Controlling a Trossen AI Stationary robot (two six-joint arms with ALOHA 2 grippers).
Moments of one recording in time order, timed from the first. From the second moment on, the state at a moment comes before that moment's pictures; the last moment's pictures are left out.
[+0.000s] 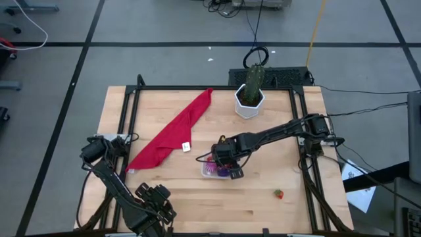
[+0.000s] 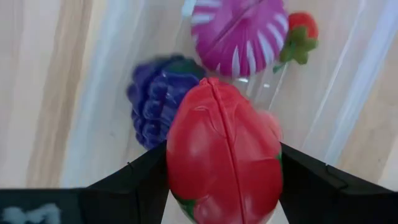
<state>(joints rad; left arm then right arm) -0.92 1.96 1.53 -1.32 -0.34 -1.80 0.14 1.91 1.35 -0.75 -0.08 -0.10</state>
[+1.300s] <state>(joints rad) -0.92 1.96 1.53 -1.32 -0.35 -1.80 0.14 1.91 1.34 -0.72 -0.07 -0.14</state>
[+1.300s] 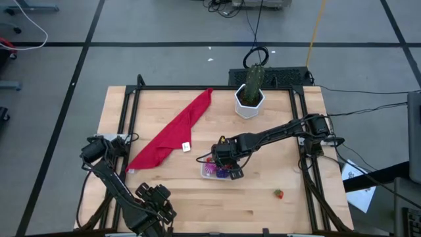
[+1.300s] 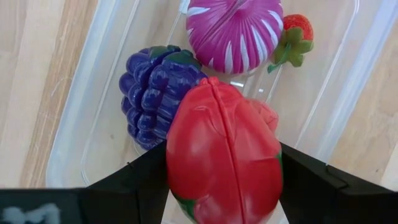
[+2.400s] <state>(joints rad) -0.92 1.96 1.53 -1.32 -0.35 -1.80 0.15 1.90 1.34 -0.73 0.00 -0.08</state>
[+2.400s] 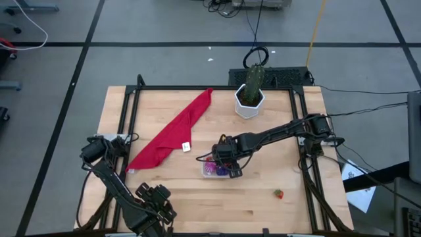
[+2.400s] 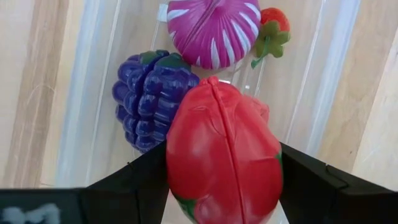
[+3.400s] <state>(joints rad) -0.92 1.96 1.53 -1.30 -0.35 -1.79 0.18 1.90 1.34 -0.73 0.00 -0.02</state>
